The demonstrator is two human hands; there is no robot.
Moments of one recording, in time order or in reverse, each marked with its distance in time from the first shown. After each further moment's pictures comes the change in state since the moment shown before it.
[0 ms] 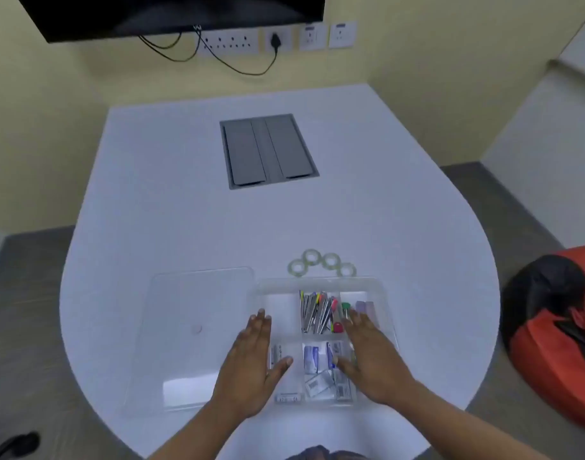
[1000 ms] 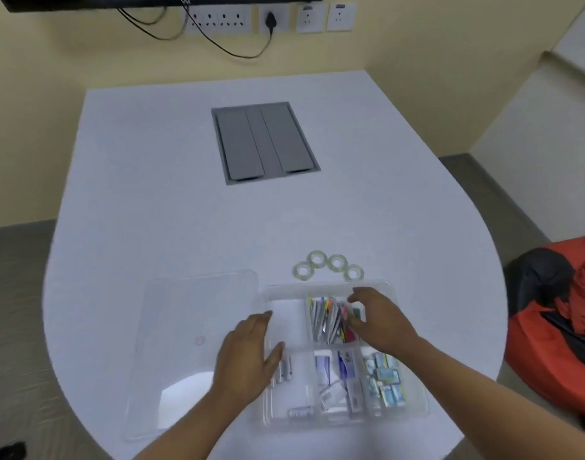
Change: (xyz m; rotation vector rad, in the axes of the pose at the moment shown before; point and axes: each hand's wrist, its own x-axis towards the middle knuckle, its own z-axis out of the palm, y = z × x) left_hand 0.037 -0.029 -0.018 -0.095 0.126 0.021; right_hand 0.074 -0.006 -0.034 0.151 0.076 0.204
